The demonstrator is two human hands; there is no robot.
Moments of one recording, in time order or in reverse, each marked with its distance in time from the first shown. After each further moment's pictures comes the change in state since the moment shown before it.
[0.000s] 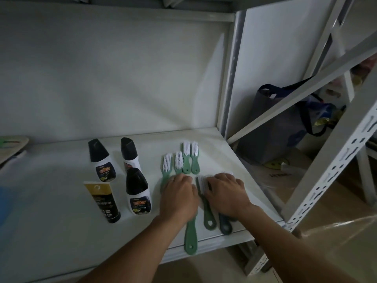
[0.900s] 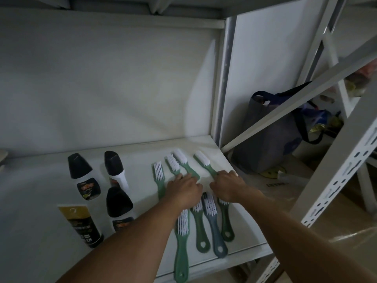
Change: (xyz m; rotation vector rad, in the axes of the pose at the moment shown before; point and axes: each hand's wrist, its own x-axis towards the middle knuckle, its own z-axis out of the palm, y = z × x) left_hand 0.080 0.019 0.019 0.061 -0.399 -0.007; right_hand 0.074 0.043 -0.023 -0.063 -0.205 0.139
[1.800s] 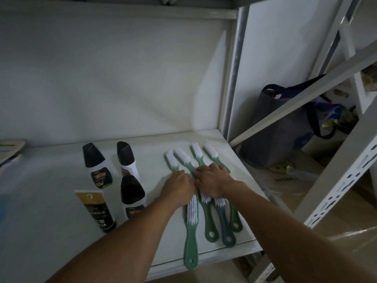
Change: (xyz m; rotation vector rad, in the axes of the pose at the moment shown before) left_hand -0.016 -0.036 0.004 -0.211 0.206 -0.039; right_hand 0.003 -0.056 0.017 -0.150 0.009 -0.262
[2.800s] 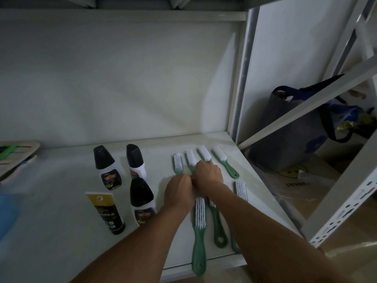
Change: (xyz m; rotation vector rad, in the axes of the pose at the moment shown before) left_hand -0.011 -0.002 -0.005 0.040 0.183 -0.111; right_hand 0.032 -0.046 -0.006 0.187 0.279 0.211
